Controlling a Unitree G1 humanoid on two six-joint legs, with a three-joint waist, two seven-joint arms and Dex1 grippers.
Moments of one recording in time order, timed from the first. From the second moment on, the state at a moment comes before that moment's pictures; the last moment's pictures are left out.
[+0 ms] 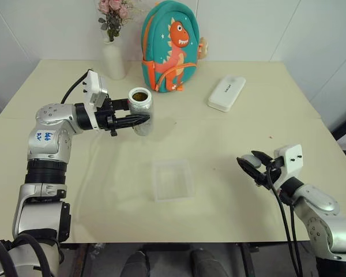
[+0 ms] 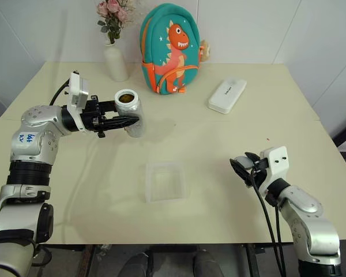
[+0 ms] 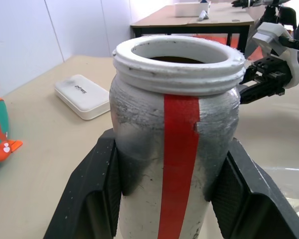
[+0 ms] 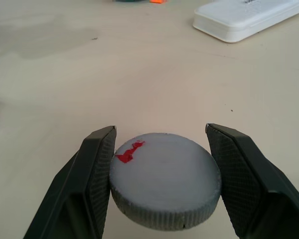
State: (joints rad) left arm -0.92 0.63 0.07 0.43 -0.40 0.23 -1.22; right arm -0.05 -0.45 -0.24 -0.33 0.42 0.45 0.51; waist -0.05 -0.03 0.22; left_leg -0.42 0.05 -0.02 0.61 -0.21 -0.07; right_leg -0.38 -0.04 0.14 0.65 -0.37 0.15
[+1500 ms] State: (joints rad) left arm -0.92 0.63 -0.15 0.36 0.48 -0.95 -0.70; right arm 0.11 -0.74 -0.35 -0.54 0.72 0.46 0.88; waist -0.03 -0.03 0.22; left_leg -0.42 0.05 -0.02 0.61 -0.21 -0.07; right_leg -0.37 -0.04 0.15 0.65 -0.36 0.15
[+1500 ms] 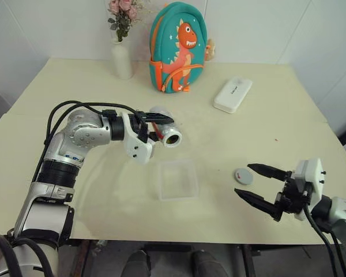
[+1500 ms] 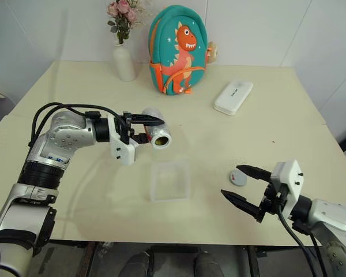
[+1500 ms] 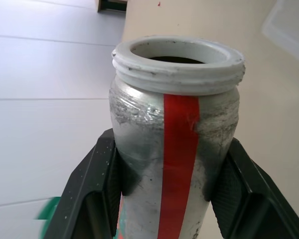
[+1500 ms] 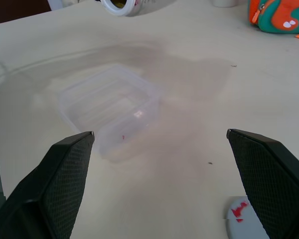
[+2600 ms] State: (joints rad) left arm -0.84 0.84 -0.38 -0.15 1.53 -0.84 0.37; right arm -0.15 -0.73 -0.16 -0.35 0.65 0.46 0.95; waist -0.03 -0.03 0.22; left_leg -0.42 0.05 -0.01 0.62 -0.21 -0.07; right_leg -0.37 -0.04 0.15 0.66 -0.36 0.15
